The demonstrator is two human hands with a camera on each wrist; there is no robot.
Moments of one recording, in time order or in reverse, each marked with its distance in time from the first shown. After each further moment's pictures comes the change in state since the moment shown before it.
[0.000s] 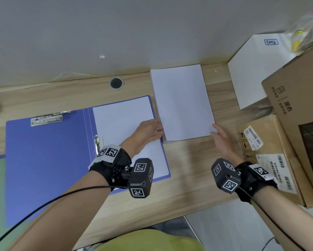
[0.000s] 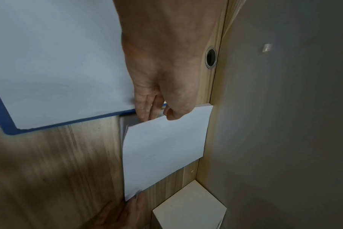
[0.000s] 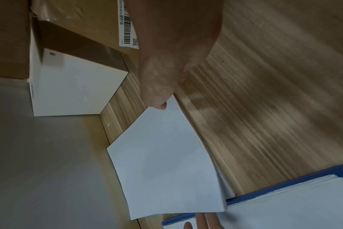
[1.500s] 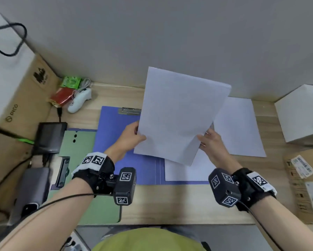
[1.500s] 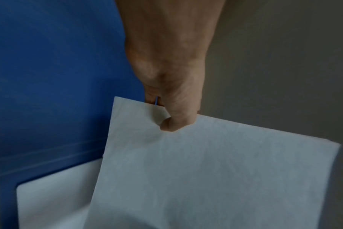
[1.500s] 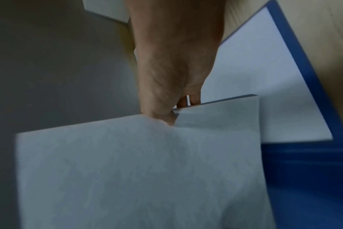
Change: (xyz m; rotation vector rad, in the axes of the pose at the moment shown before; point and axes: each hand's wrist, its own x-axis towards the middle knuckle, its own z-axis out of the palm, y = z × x) left_hand -0.174 -0.031 -0.227 0.300 0.298 0.423; right_hand -0.152 -0.085 0.197 0.190 -0.441 -0.375
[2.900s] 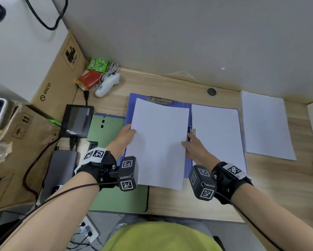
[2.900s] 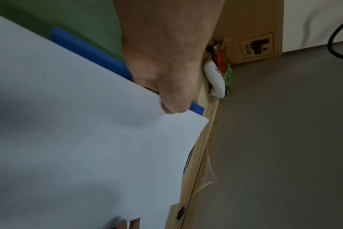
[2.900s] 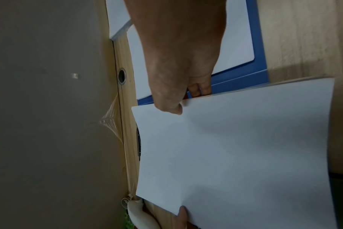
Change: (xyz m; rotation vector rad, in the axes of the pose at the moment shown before) left_hand 0.002 -0.099 -0.093 -0.200 0.177 -0.321; right_hand 0.019 0.063 0.141 -0.207 -0.054 0.387
